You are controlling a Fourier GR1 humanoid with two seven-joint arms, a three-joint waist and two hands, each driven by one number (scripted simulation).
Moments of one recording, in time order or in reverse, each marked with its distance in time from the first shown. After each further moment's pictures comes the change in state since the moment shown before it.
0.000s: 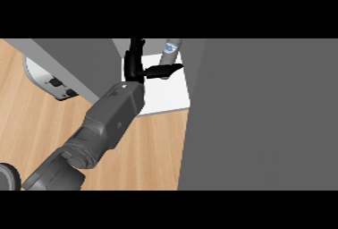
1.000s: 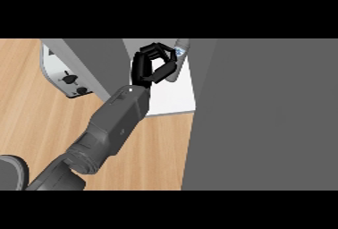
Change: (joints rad) left arm 0.066 -0.012 -0.042 -0.137 -0.043 -0.111 -0.095; right arm 0.021 0.001 -0.015 -0.021 0.023 0.038 0.006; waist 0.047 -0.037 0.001
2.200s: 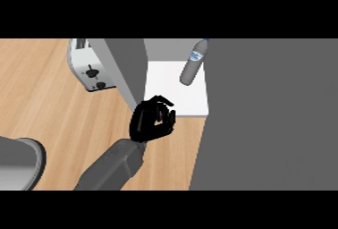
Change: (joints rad) left arm 0.576 0.048 -0.206 -0.586 -0.005 -0.167 0.022; right arm 0.082 0.005 0.062 -0.121 -0.055 0.041 0.133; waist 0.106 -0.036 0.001
